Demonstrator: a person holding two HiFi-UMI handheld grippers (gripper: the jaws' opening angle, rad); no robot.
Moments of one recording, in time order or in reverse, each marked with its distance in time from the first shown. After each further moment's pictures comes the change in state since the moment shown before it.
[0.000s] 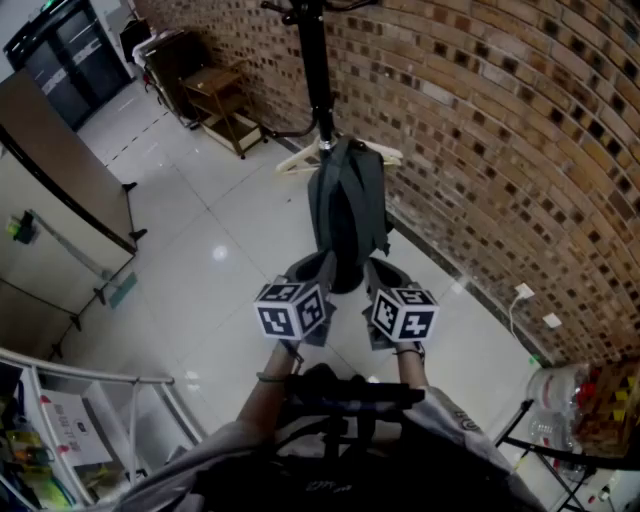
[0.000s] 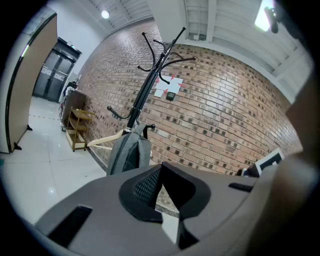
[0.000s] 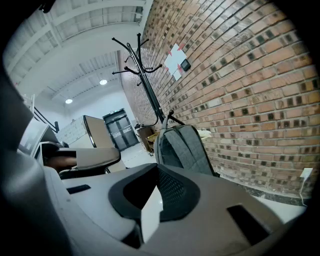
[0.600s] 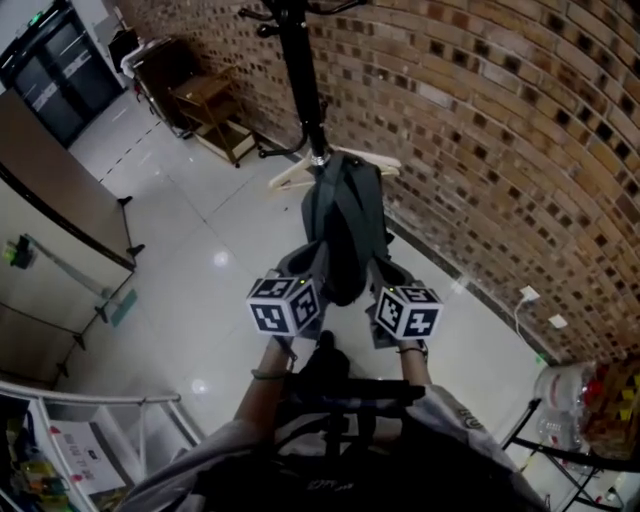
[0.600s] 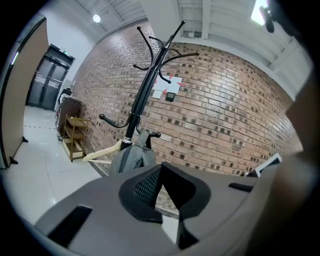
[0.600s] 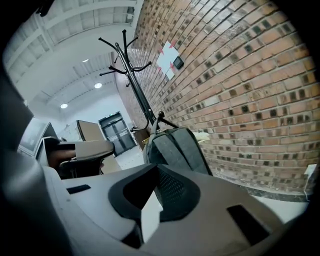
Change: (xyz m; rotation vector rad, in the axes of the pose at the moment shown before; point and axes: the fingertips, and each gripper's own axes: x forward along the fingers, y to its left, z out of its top) left arm 0.053 0.030 0.047 0.075 -0.006 -0.012; right arm 0.046 -0.032 0.031 0.050 -0.025 -0.029
